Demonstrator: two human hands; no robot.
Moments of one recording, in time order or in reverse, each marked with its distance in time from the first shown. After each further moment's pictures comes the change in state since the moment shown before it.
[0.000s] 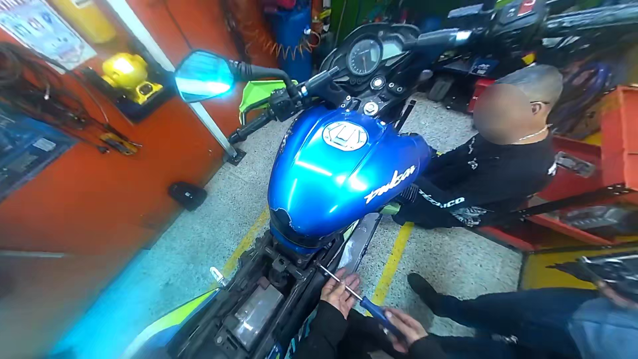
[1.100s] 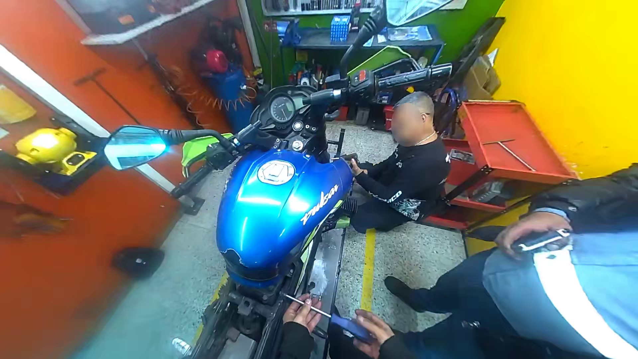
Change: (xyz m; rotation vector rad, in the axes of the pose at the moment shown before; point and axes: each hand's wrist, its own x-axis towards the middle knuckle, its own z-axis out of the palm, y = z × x) left_hand 0.015 0.011 -0.005 0.212 0.178 0.055; right_hand 0.265 0.227 -0.029 0.652 -0.052 -0.218
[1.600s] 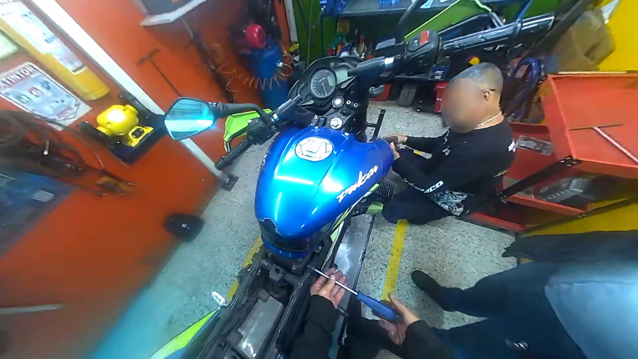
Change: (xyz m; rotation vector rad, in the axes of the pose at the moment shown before) left_hand 0.000 -0.001 0.000 -0.142 -0.050 -0.022; right_hand 0.011 -0.001 0.001 -0.125 0.090 0.195
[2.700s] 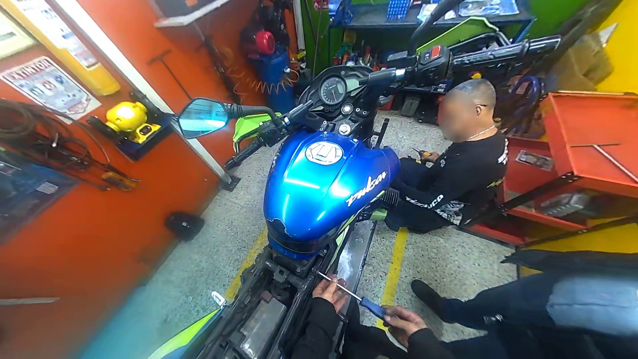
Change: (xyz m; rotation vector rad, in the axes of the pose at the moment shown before) left_hand -0.002 0.007 -0.004 0.115 0.072 -0.037; right_hand 0.019 0.013 -0.018 -0.124 -0.116 -0.411
